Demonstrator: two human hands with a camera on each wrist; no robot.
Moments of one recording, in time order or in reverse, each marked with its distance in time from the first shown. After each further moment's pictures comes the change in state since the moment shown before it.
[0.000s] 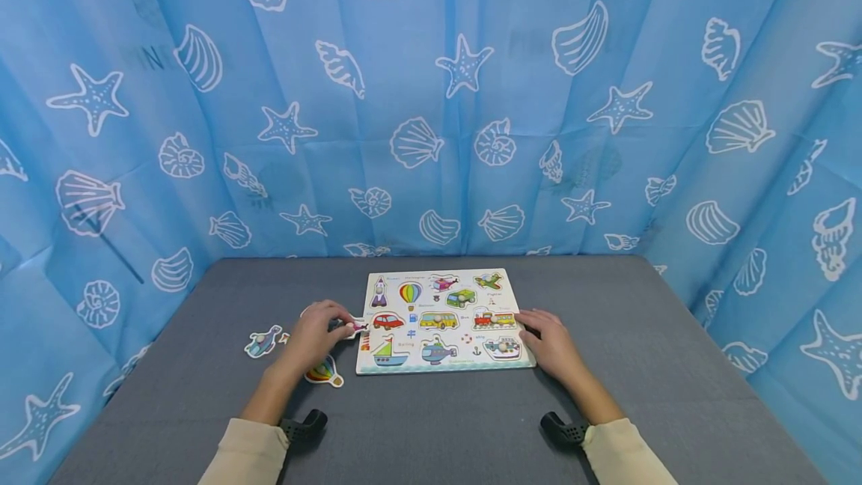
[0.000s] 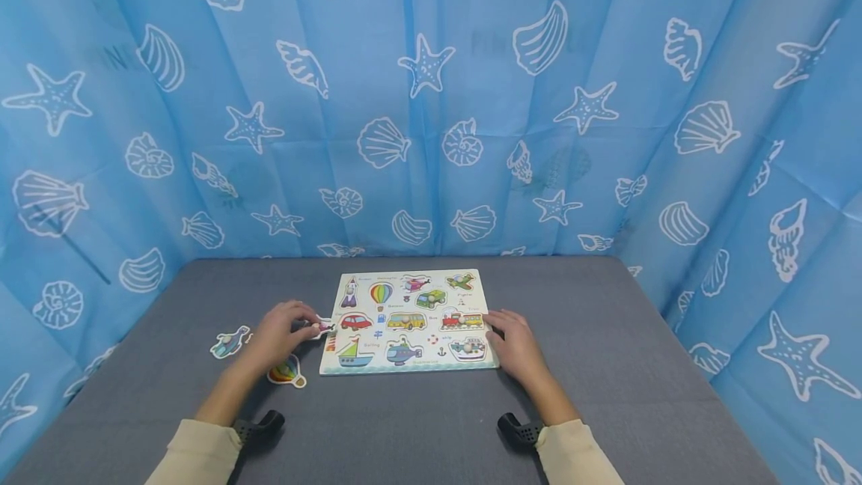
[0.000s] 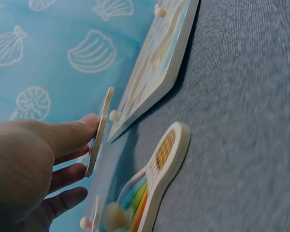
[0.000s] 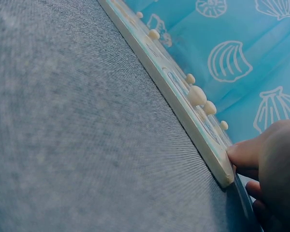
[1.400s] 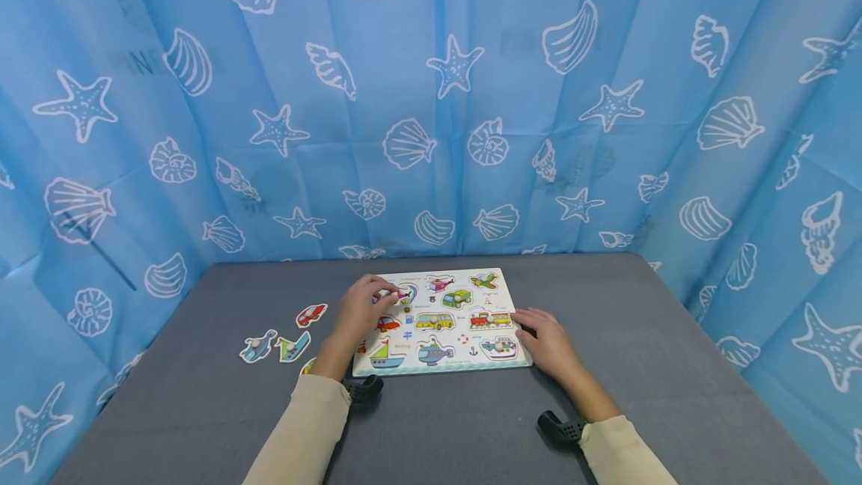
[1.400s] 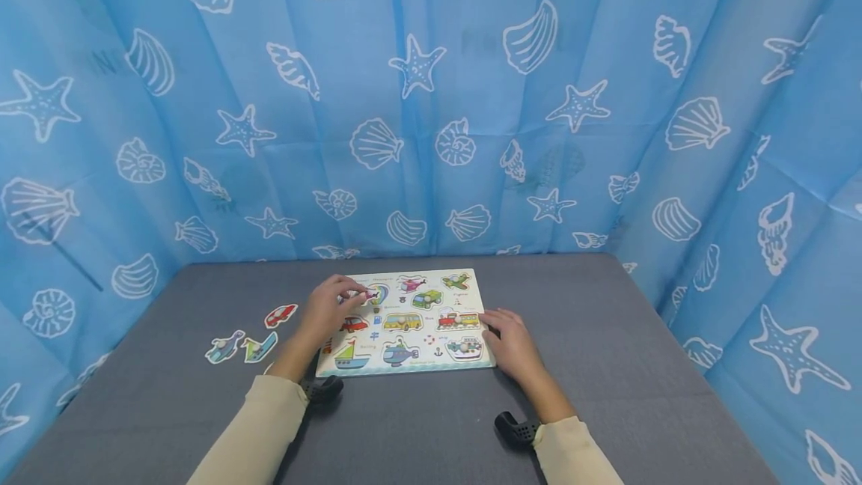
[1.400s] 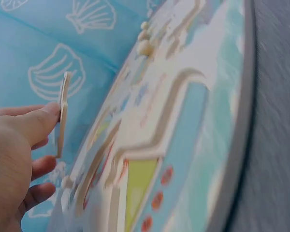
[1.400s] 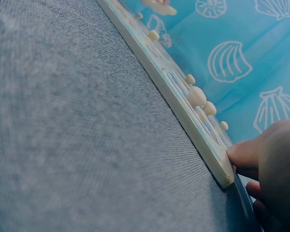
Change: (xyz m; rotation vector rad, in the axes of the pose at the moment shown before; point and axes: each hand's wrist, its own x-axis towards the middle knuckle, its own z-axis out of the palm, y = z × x) left_hand 0.059 0.050 0.048 -0.133 0.178 0.091; right_hand -0.001 0.002 -0.002 0.015 -0.007 0.009
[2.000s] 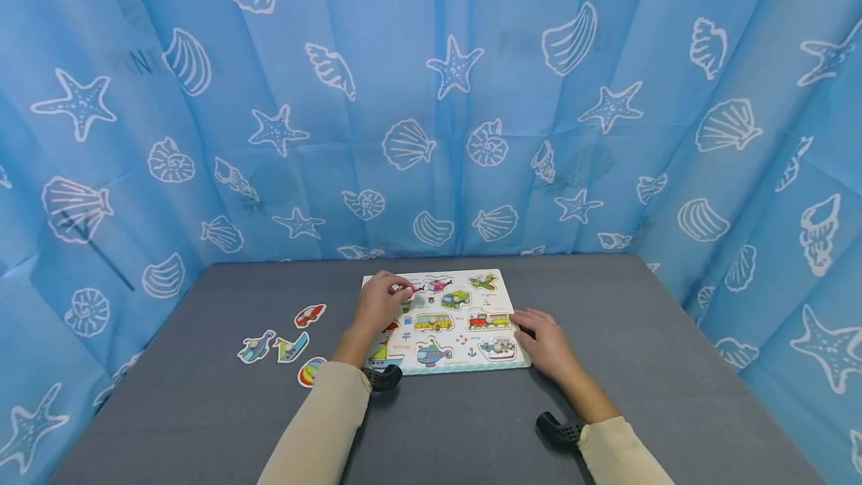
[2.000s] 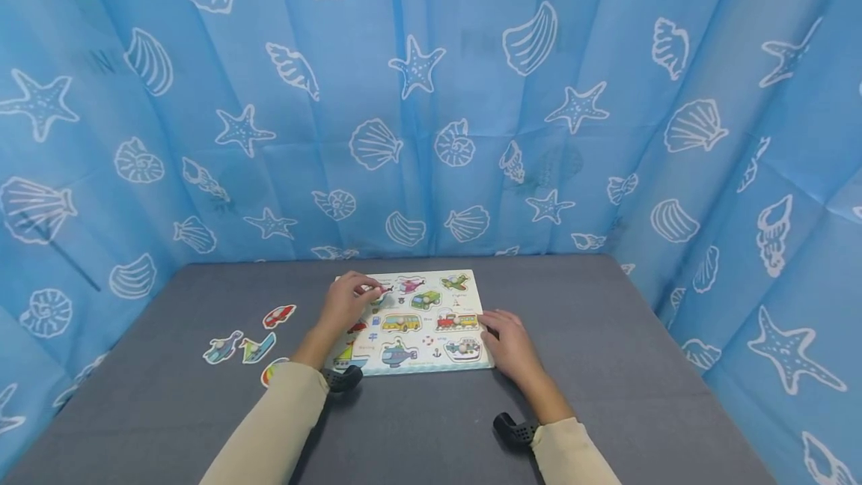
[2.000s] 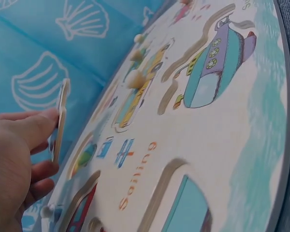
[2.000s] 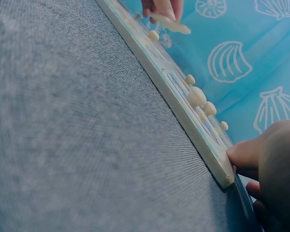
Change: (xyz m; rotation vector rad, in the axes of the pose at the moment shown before) left_hand 0.019 0.013 0.024 -0.077 -0.042 -0.087; right_hand 0.002 0.004 0.002 -0.002 0.017 -0.026
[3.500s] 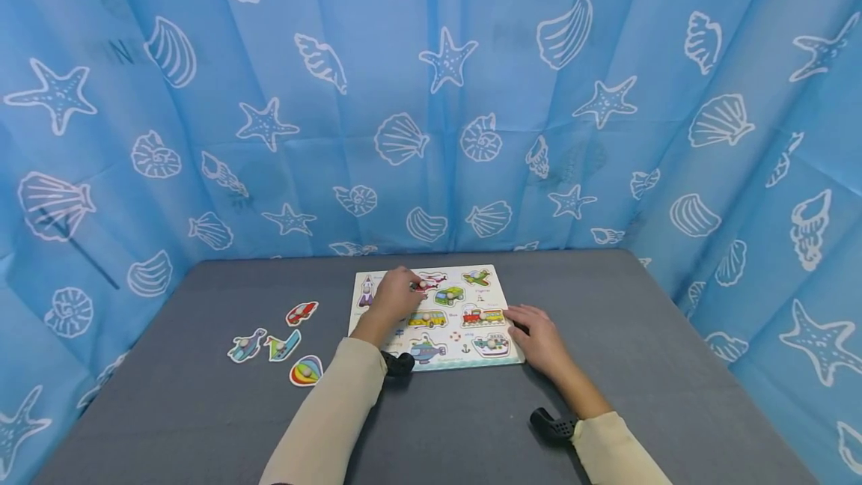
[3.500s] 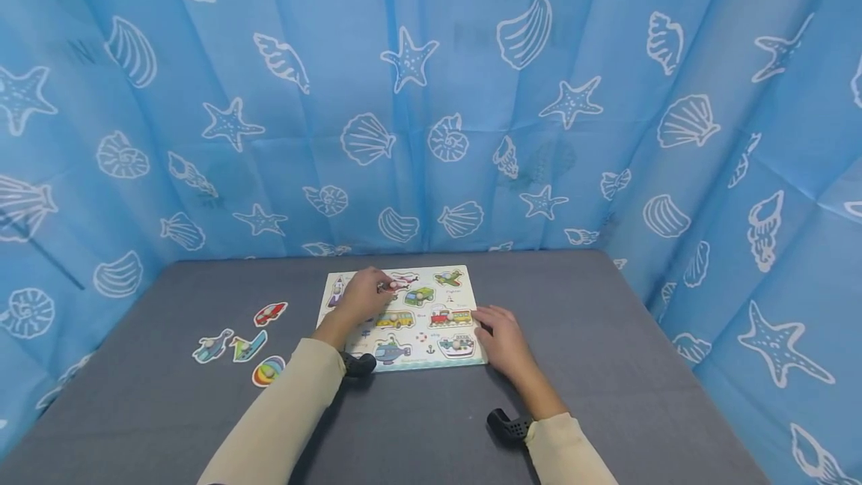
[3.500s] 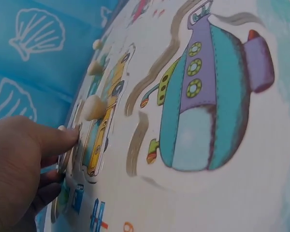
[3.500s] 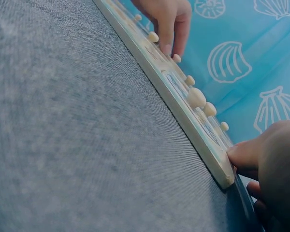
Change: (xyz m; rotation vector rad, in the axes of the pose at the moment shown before) left_hand 0.023 0.023 0.031 0.219 -0.171 0.004; right_hand 0.001 0.000 0.002 0.012 -0.011 0.014
